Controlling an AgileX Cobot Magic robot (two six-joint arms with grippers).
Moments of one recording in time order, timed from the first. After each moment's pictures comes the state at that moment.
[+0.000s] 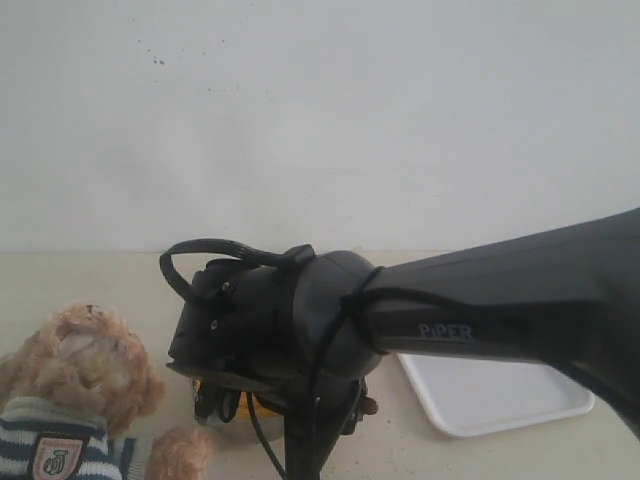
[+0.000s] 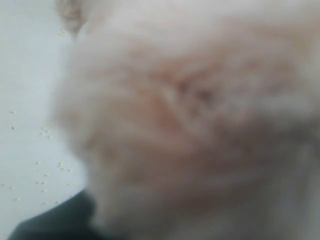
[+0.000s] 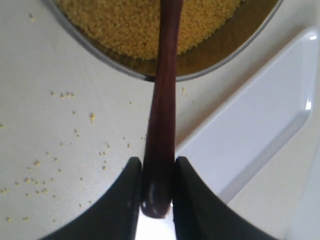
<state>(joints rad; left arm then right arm) 0.50 1.04 -0.24 -1.22 1.10 1.04 1.00 2.11 -1.53 -0.69 1.17 0.04</state>
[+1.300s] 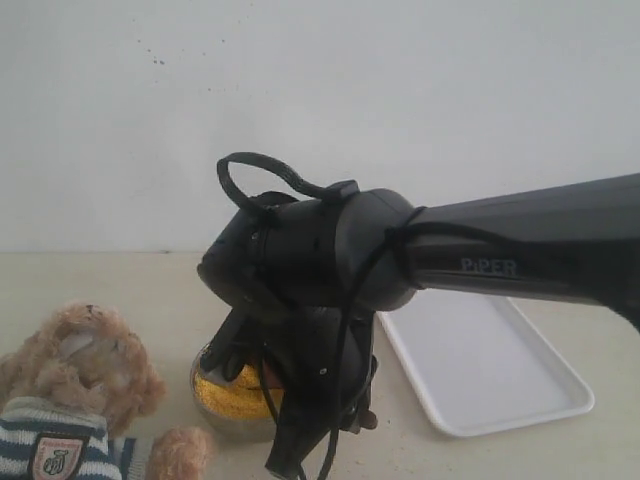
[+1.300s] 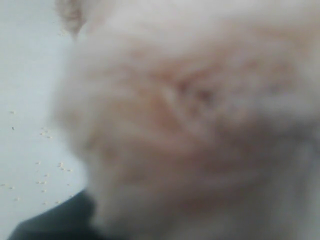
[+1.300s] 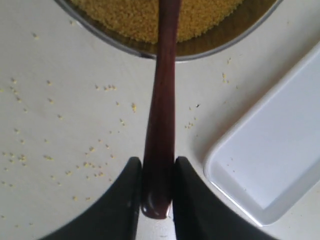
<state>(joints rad) 0.50 1.04 -0.24 -1.22 1.10 1.04 0.92 2.08 -1.60 -0.42 1.21 -0.02</state>
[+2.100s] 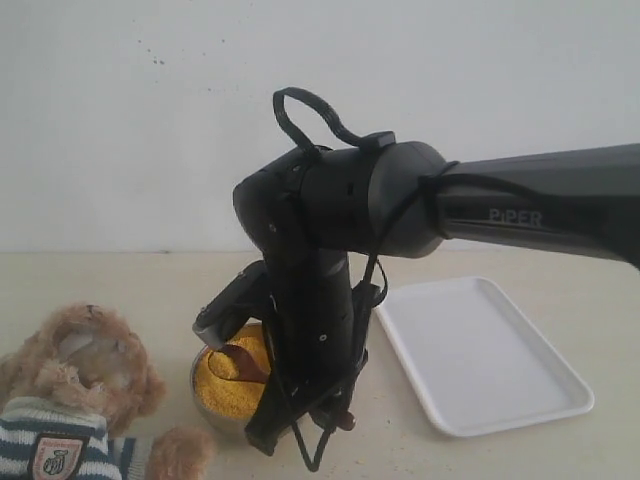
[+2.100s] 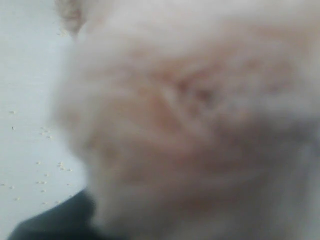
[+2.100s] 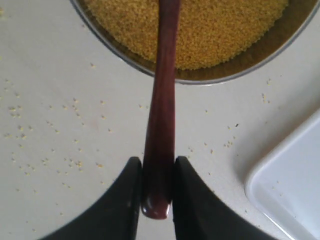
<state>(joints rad) 0.50 1.04 -0.24 -1.22 1.10 1.04 0.84 2.07 -1.68 -0.17 1.22 -0.15</state>
